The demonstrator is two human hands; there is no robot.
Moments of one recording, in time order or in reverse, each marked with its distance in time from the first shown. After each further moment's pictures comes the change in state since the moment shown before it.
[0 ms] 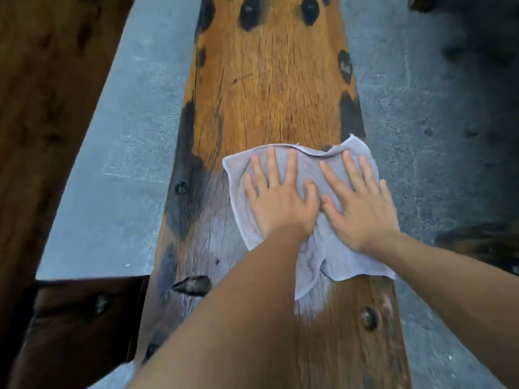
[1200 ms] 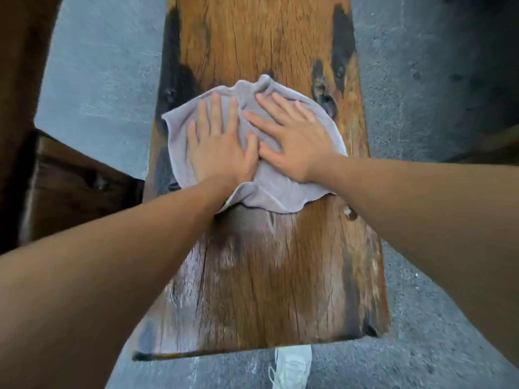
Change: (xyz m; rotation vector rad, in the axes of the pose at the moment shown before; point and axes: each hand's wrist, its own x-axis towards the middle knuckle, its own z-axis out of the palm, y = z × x) left_hand -0.063 -0.095 -0.020 0.080 0.032 0.051; right_hand -0.033 -0.079 0.002 0.027 -0.047 -0.416
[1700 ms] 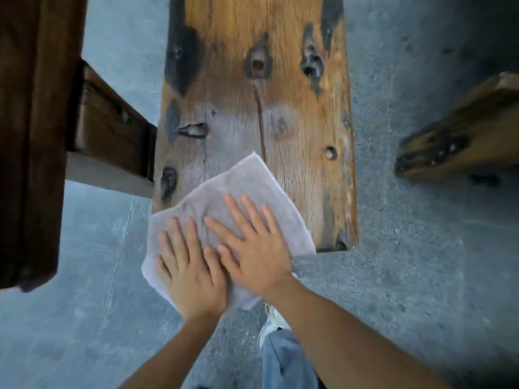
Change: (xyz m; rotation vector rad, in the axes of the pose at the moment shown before) left_hand -0.317 -0.050 0.009 -0.095 -0.039 -0.371; right_hand -0.230 -0.190 0.082 0.075 0.032 0.025
